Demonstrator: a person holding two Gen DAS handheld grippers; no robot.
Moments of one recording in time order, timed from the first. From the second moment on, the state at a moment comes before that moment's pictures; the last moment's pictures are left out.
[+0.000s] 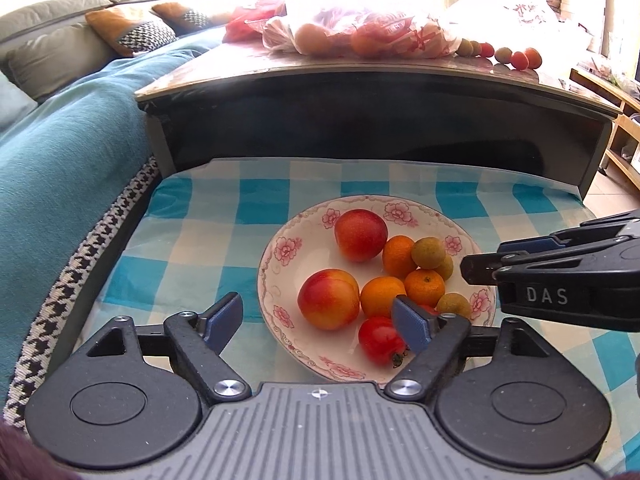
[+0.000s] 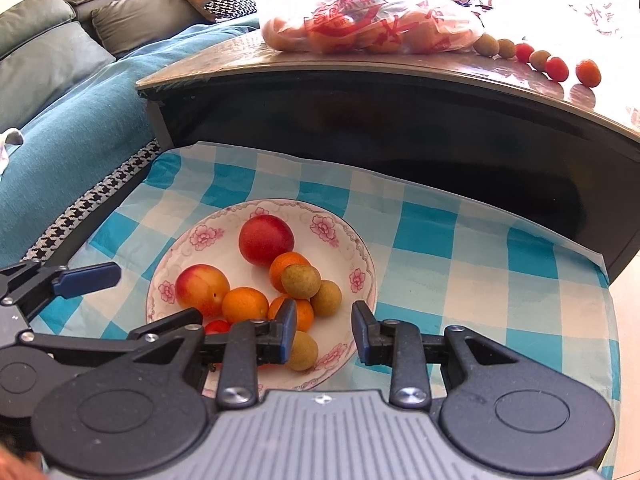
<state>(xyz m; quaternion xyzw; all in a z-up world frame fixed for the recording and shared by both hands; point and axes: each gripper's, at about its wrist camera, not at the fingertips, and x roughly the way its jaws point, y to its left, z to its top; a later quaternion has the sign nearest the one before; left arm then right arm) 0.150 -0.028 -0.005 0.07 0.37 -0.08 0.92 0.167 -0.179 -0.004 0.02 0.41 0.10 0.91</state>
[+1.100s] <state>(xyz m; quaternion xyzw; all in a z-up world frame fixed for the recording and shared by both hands) 0.100 -0.034 0.003 0.10 0.37 -0.02 0.92 0.087 -0.201 0.020 0.04 0.41 0.08 0.91</state>
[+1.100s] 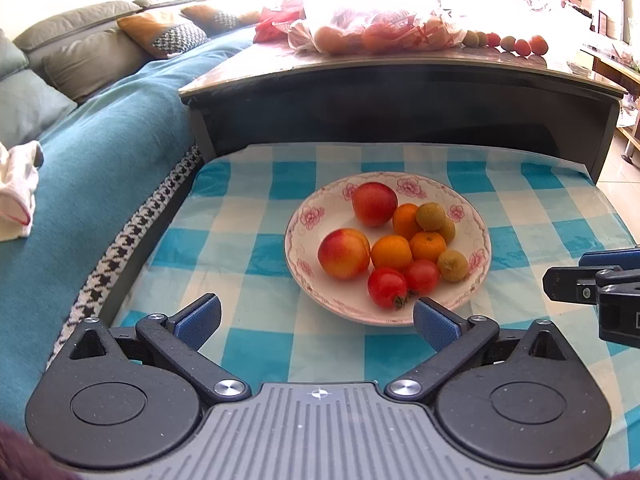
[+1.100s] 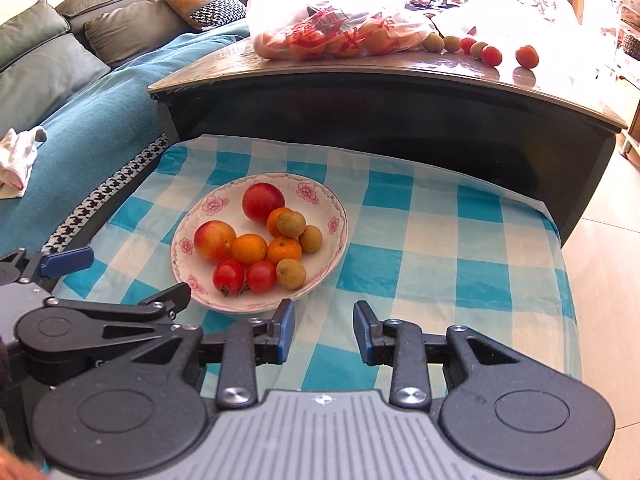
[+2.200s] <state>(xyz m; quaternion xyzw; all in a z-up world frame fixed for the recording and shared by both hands) 0.041 -0.038 0.000 0.08 0.40 -0.05 0.91 0.023 -0.198 0.009 0.06 0.45 0.07 0.89</state>
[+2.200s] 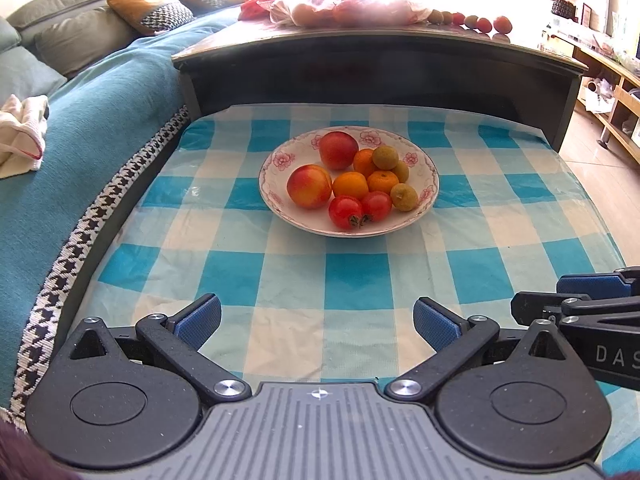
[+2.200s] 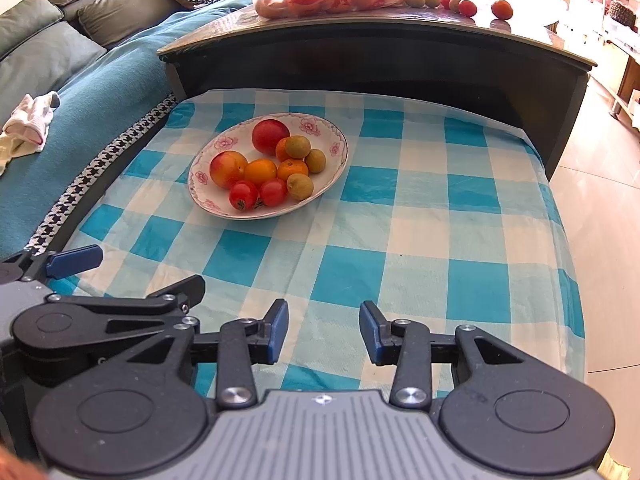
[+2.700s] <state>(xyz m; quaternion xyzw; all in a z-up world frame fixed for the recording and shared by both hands) 0.020 -0.038 0.002 0.08 0.40 -0.06 0.91 -0.002 -0.199 0.014 0.07 0.45 0.06 0.89</state>
